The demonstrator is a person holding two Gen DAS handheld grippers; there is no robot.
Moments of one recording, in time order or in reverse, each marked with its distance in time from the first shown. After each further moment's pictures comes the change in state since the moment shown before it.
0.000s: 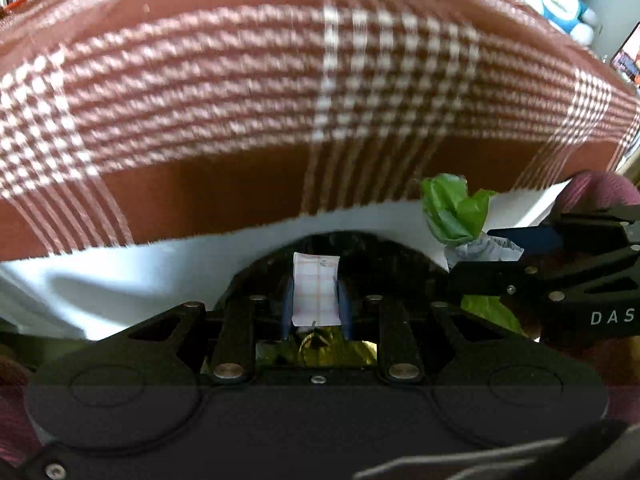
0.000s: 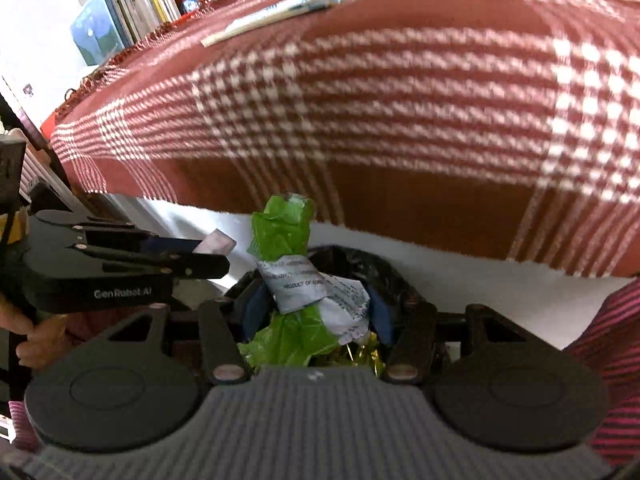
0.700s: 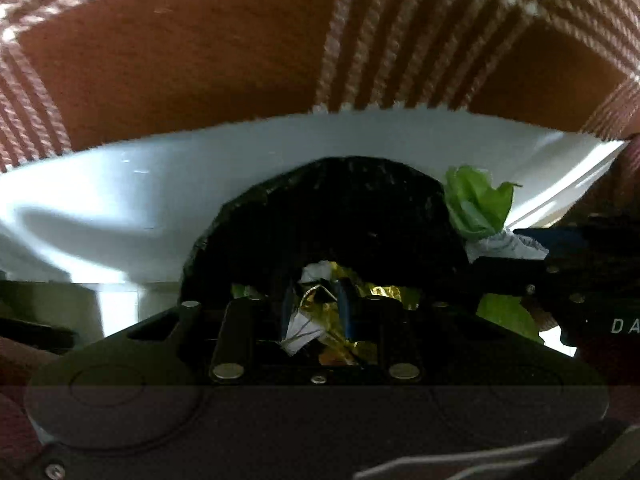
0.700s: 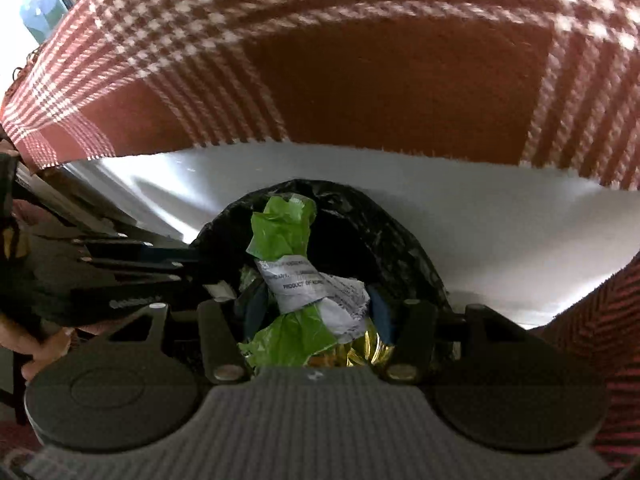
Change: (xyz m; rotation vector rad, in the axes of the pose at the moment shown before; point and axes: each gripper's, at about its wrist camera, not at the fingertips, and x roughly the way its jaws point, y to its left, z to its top) left arm 0.084 -0.003 -0.026 -0.062 0.172 0.031; right arm 0.059 -0.023 -0.022 0.097 0.148 -0.038
